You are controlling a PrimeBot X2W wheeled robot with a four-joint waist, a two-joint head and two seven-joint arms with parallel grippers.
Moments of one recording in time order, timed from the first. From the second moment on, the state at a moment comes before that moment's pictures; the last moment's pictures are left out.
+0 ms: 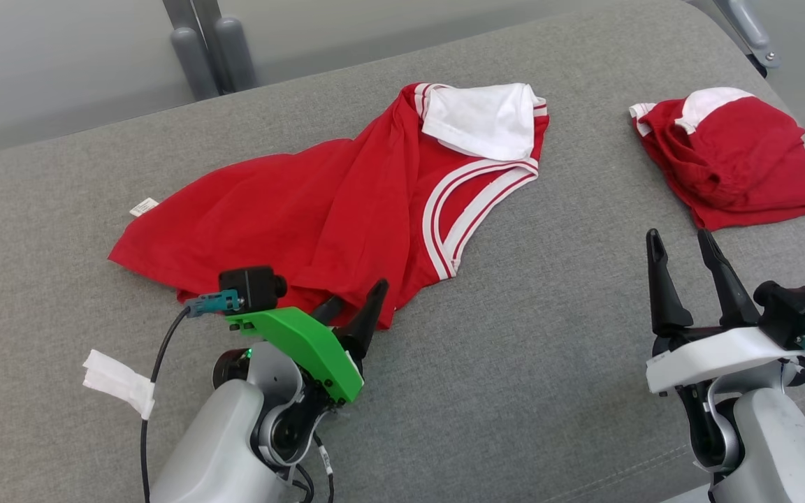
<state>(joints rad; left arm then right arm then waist) -0.41 0.05 -0.46 0.47 -0.89 -0.10 0.17 -0.21 -0.14 0.04 0.25 0.35 0.13 -0.26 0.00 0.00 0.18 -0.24</state>
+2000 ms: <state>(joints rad) 0.04 0.48 -0.46 0.12 -0.66 0.05 0.00 -0.12 -0.20 0.06 0.35 0.37 0.13 -0.26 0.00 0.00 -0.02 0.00</state>
